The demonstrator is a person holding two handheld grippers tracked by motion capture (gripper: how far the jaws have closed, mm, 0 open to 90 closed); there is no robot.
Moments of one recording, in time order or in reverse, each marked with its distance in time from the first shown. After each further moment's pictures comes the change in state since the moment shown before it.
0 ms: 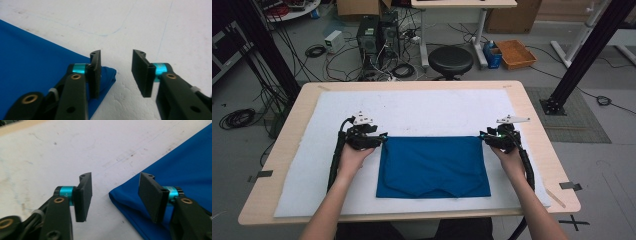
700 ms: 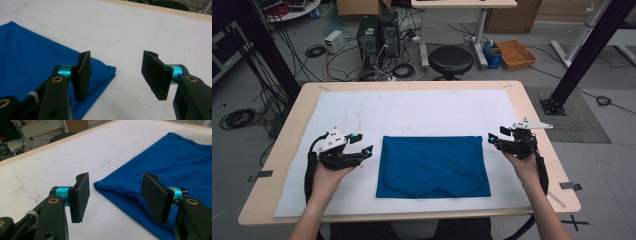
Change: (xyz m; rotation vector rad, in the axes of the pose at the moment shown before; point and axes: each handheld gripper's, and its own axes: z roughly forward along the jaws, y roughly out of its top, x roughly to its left) left arm -0.003 -0.040 -0.072 -0.224 -0.107 0.071; right arm -0.004 -0.004 -0.050 -0.107 0.031 -0.015
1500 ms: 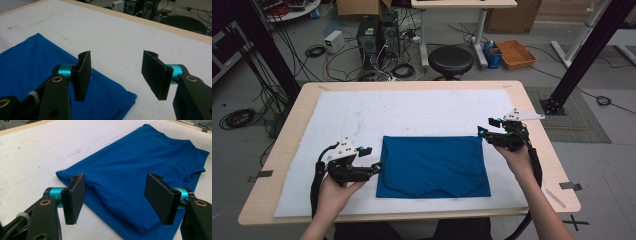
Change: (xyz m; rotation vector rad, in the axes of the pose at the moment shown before) left arm -0.054 0.006 -0.005 0.107 -0.065 -0.086; right arm 0.029 0.036 0.008 -0.035 0.097 -0.086
